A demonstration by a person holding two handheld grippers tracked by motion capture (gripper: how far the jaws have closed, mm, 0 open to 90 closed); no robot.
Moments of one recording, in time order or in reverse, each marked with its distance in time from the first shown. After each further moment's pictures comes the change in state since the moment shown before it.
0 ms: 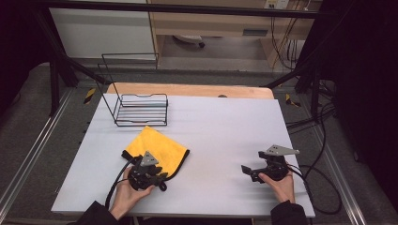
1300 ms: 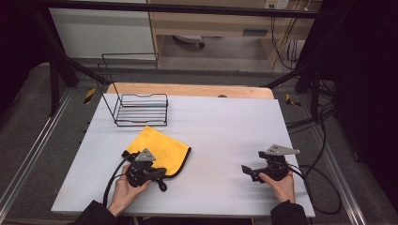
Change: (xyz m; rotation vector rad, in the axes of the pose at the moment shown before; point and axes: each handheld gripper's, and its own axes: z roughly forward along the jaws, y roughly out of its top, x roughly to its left) left arm 0.014 0.003 -0.002 -0.030 -0.132 -0.011; right arm -0.001 0.000 -0.001 0.001 0.007 0.005
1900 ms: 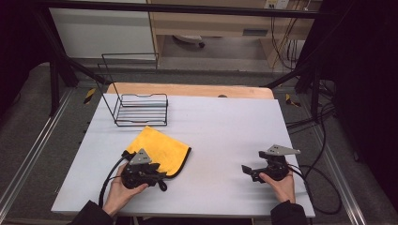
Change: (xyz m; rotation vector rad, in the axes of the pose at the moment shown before) left arm -0.002 -0.003 -0.011 -0.051 0.018 0.069; right arm 0.000 0.000 -0.001 -0.005 0.000 0.006
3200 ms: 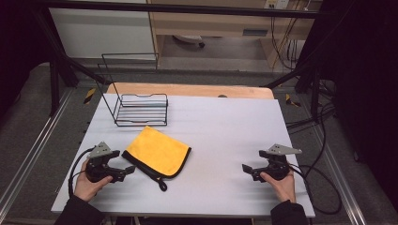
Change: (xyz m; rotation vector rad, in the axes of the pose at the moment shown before) left arm 0.077 -0.041 -0.061 -0.114 0.118 -0.094; right arm -0.002 0.001 -0.002 -0.020 0.015 0.006
